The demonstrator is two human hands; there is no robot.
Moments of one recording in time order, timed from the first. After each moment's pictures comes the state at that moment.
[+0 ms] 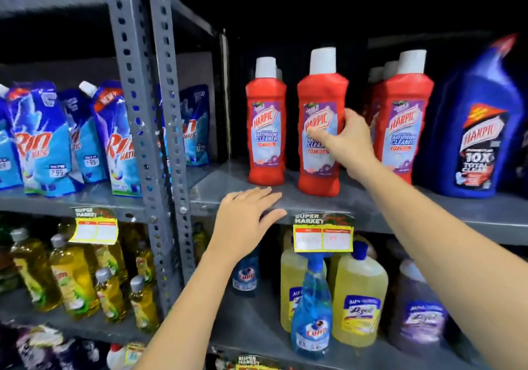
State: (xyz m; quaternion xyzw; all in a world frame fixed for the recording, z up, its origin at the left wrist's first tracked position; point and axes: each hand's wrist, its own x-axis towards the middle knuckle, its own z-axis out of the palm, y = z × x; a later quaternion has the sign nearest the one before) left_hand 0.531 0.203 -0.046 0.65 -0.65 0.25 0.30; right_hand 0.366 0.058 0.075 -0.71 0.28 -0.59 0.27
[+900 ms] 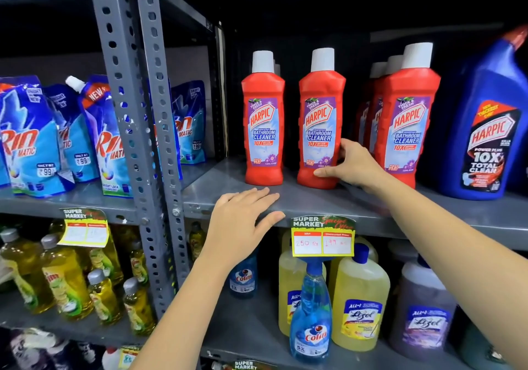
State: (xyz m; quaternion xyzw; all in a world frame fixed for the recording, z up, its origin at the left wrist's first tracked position) left_hand 0.530 0.200 -0.048 0.66 -0.63 0.28 0.30; right_hand 0.348 0.018 0.040 -0.81 0.35 -0.38 0.28
